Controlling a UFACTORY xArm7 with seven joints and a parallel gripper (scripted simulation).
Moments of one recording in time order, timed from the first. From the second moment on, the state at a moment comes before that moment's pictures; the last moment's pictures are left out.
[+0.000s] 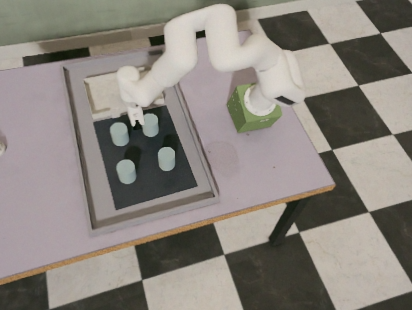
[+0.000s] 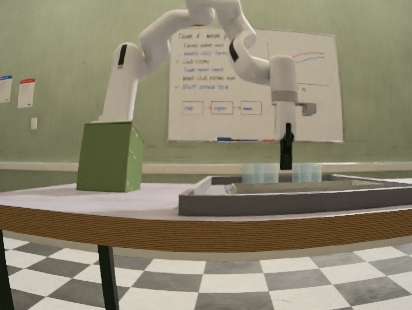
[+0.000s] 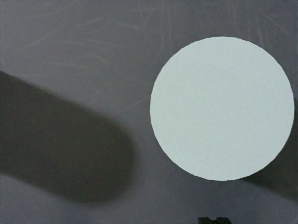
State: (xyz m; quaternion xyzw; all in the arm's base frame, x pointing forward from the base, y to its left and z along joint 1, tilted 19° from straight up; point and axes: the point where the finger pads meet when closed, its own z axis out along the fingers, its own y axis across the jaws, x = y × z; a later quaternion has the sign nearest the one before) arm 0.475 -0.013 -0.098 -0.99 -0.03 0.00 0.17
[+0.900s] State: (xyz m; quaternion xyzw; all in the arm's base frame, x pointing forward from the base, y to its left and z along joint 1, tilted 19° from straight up) arm 0.474 -0.013 -0.098 -0.99 -0.03 0.00 0.17
